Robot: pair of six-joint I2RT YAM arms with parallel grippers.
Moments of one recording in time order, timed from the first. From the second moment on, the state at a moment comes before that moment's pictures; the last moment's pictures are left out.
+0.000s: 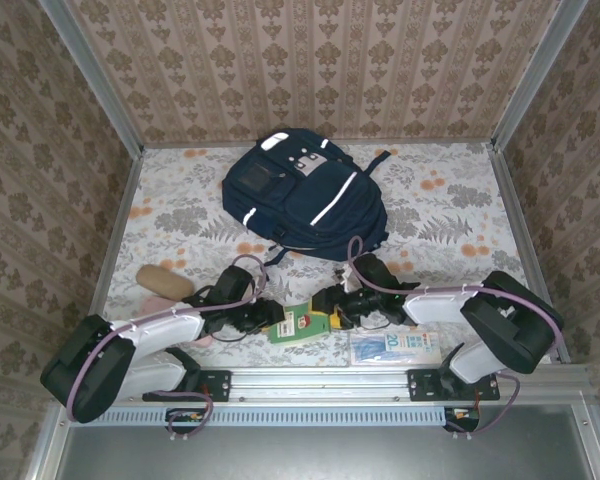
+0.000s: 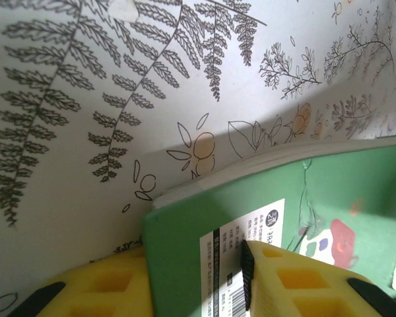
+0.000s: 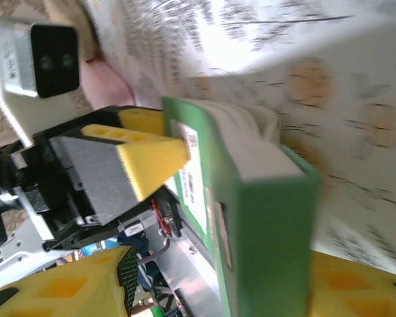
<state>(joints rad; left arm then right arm) -0.70 1.17 0.29 -0.06 0.50 -0.96 0.74 1.49 0.46 0.37 -0.69 1.24</state>
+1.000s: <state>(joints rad) -0.69 1.16 0.96 -0.66 0.24 -0.58 0.62 1.18 0.54 -0.19 -0.34 0.84</state>
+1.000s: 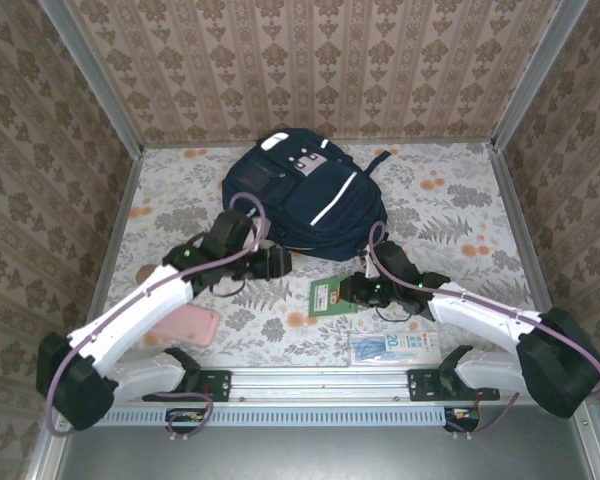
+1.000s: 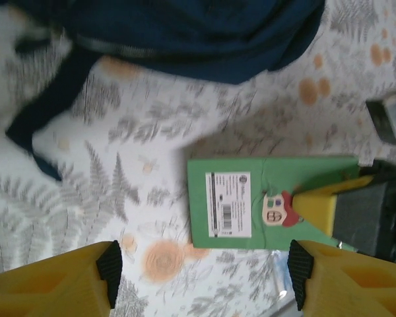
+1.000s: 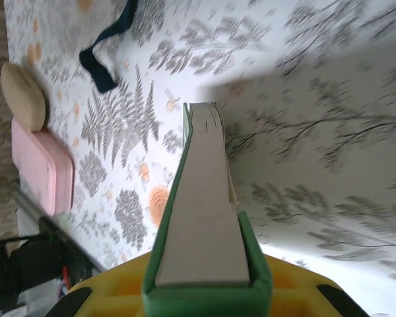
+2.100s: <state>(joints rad) -0.63 2.41 2.29 -0.87 0.38 -0.30 0.37 1.07 0.58 -0.43 -0.08 0.74</state>
